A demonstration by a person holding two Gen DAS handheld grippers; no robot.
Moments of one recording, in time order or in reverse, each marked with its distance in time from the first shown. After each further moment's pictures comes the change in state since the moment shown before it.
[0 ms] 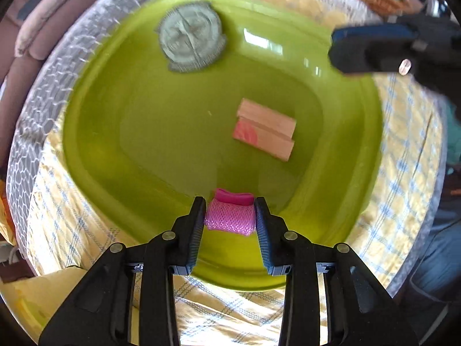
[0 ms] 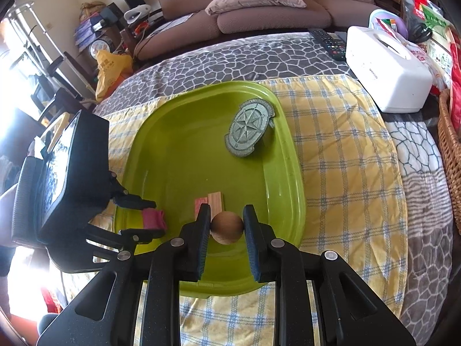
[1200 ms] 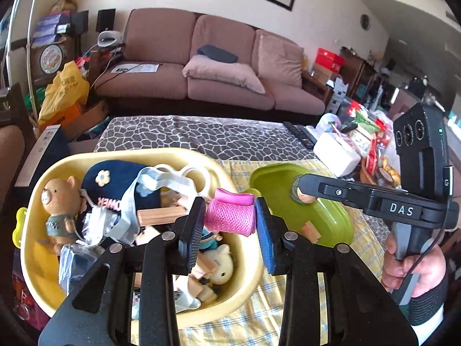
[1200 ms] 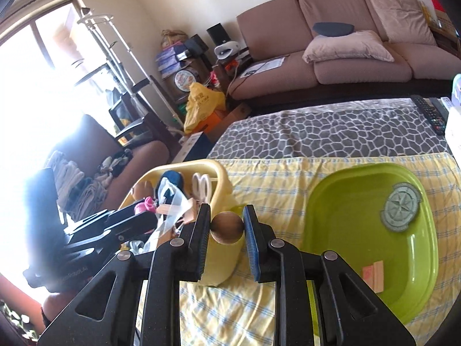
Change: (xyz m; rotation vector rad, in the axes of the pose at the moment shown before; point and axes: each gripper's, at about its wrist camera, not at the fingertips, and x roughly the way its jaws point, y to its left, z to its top) left arm -0.162 0.122 -0.219 -0.721 -0.762 0.058; right arm -0.014 0.198 0.040 -0.168 -0.193 0.344
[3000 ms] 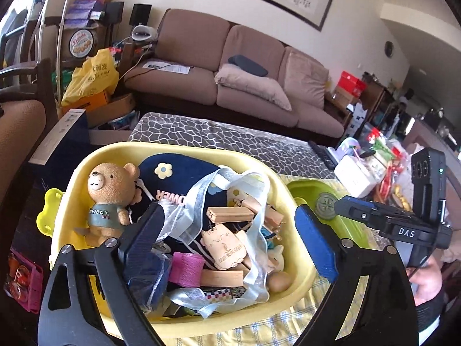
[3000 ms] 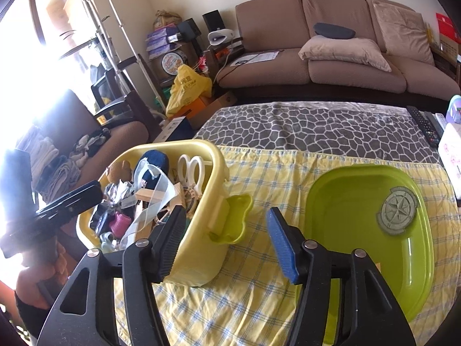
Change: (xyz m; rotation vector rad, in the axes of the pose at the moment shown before) left arm -0.013 0.067 -0.014 -0.116 -0.062 0.039; right arm 0.021 -0.006 -0.010 -0.048 0.025 -0.173
